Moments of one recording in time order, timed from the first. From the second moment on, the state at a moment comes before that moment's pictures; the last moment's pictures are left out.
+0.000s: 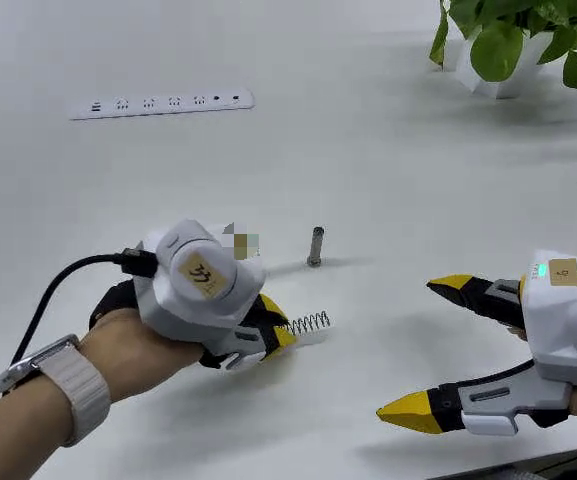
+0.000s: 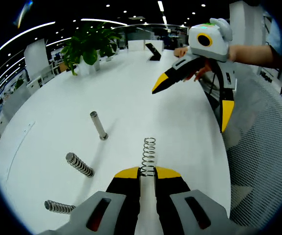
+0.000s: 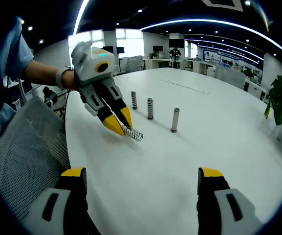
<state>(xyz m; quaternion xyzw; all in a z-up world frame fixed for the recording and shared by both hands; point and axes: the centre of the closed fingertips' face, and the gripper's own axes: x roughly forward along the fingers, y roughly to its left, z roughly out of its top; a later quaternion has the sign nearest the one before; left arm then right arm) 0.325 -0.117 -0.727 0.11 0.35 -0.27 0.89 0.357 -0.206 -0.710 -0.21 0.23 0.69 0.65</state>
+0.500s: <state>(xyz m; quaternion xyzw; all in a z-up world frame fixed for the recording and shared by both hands) 0.290 -0.100 -0.715 0.10 0.32 -0.25 0.91 0.335 -0.175 -0.695 -0.21 0.22 0.74 0.60</state>
